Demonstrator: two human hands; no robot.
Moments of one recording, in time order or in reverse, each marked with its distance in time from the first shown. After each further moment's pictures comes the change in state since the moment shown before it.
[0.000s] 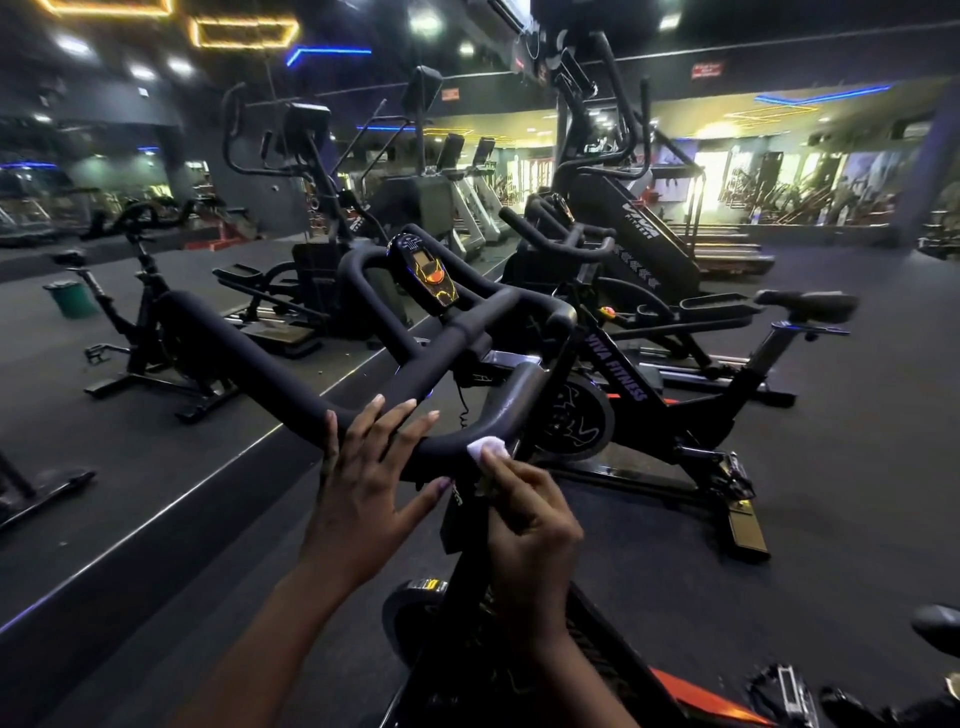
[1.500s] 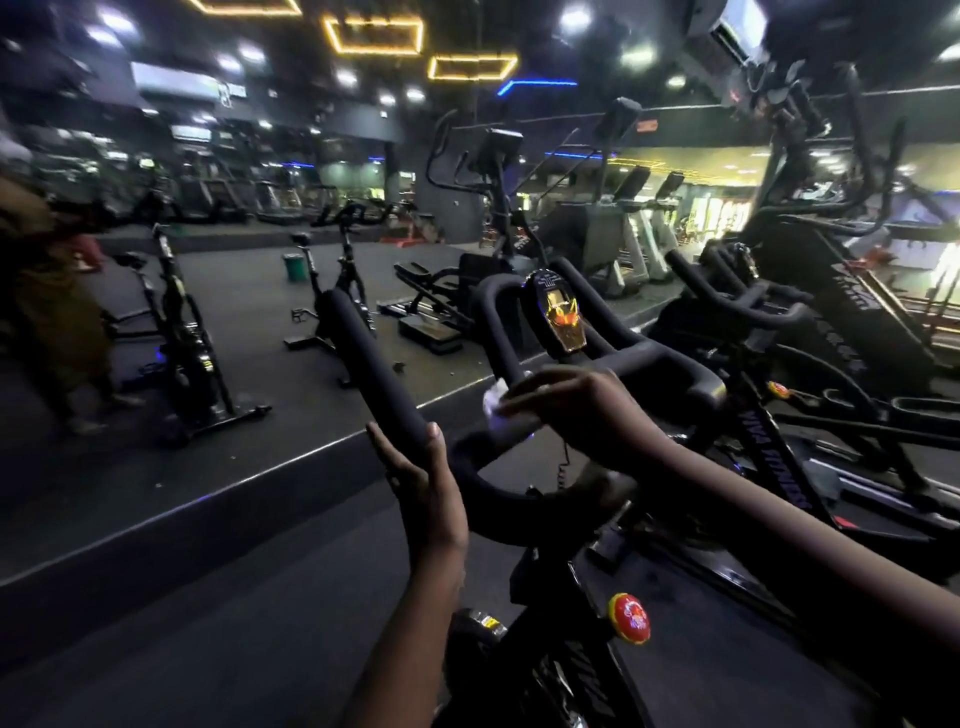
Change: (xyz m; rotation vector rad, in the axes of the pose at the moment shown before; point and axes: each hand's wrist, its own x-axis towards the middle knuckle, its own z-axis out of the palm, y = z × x) left_hand 0.044 0.040 0.010 -0.916 0.672 -1.126; right_hand 0.188 0.007 0.048 0.044 -1.068 -0.666
